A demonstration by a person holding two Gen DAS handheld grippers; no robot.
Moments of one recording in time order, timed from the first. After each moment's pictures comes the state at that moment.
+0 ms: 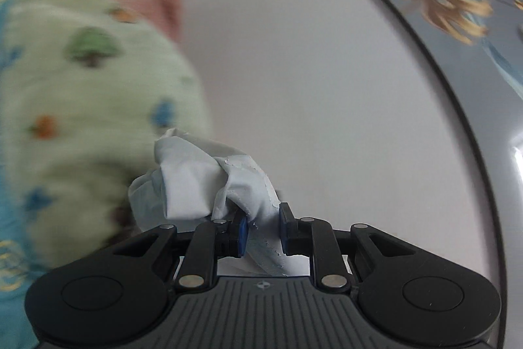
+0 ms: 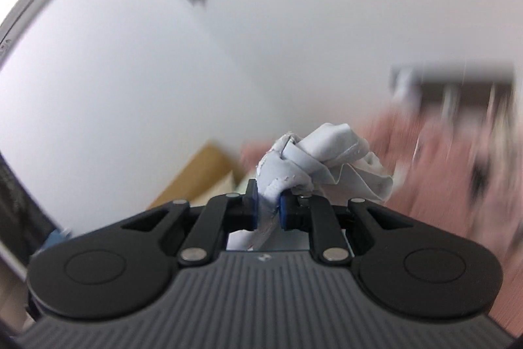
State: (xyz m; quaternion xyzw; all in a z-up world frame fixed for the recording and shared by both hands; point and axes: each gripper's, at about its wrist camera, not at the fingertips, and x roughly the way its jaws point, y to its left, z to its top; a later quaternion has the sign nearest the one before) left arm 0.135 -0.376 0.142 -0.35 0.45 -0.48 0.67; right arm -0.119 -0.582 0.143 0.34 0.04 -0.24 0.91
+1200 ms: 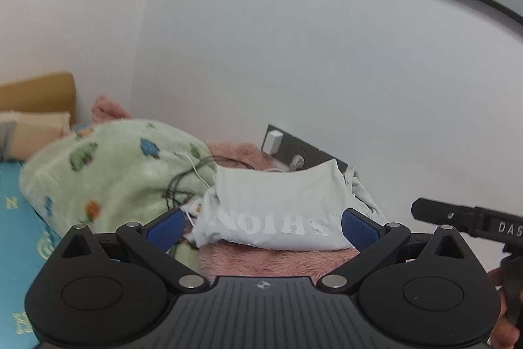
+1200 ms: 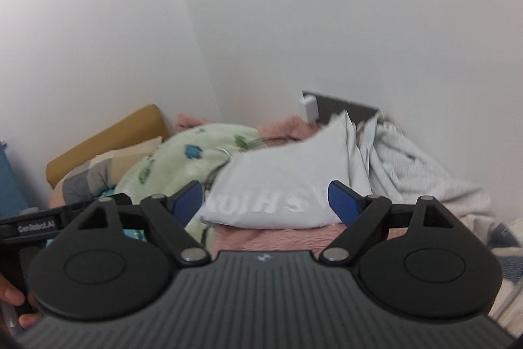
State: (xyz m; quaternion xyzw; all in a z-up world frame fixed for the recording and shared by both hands) left arm -0.090 -0.268 0.169 0.03 0.23 -0.53 0.82; right arm -0.288 -0.442 0.142 0.19 0.14 -0.31 0.92
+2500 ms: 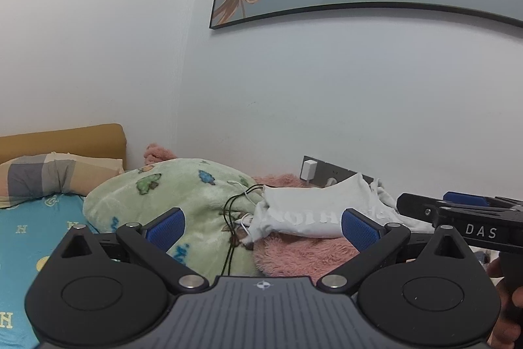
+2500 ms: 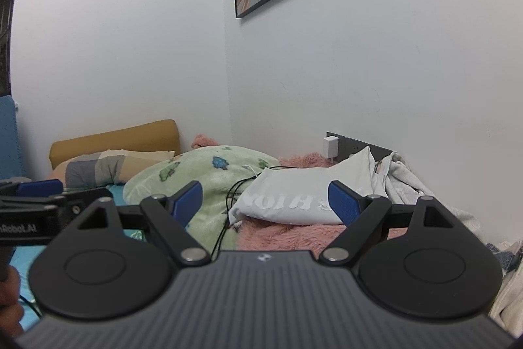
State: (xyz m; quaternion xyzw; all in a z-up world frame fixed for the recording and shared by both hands) left arm -0.154 -0.157 0.150 0.02 0.14 -0.48 0.87; right arm -0.292 -0.335 0.109 0.07 0.09 -0.32 0.94
